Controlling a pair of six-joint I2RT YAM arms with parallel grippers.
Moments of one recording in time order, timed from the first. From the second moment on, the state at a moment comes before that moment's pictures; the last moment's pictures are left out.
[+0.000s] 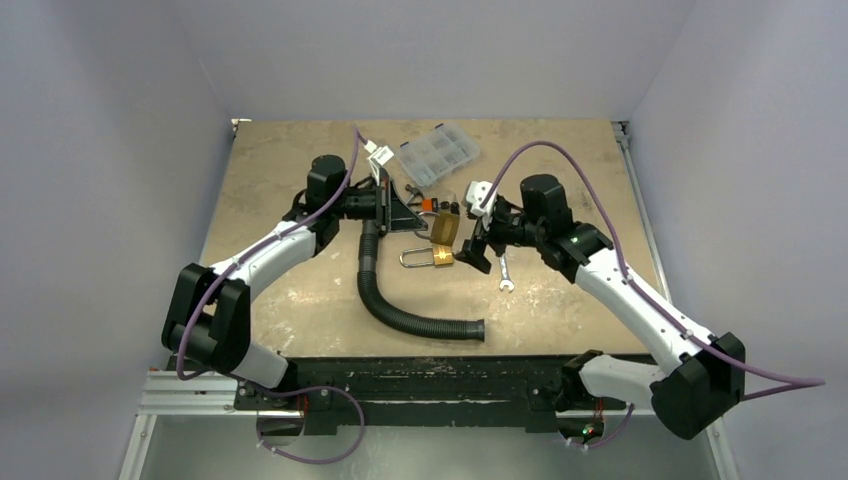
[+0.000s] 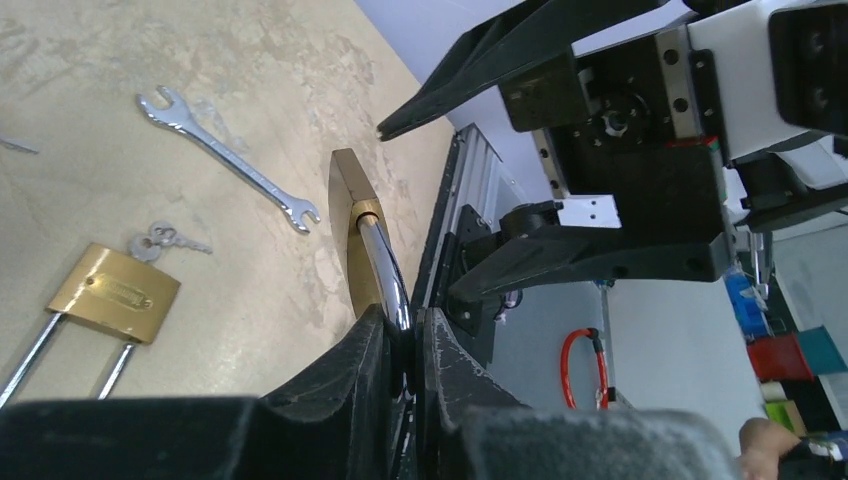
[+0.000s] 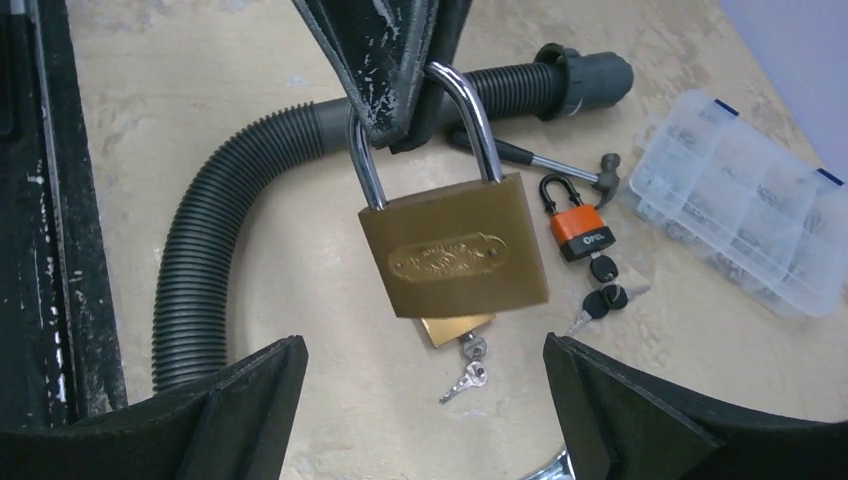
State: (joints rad) left arm -0.38 1.49 0.96 0.28 1.03 -0.65; right arm 0.49 1.16 1.00 -0.38 -0.54 -0.48
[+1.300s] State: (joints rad) left arm -0.42 1.49 0.98 0.31 1.08 -0.63; right arm 0.54 1.19 0.88 -0.22 -0.39 -0.50
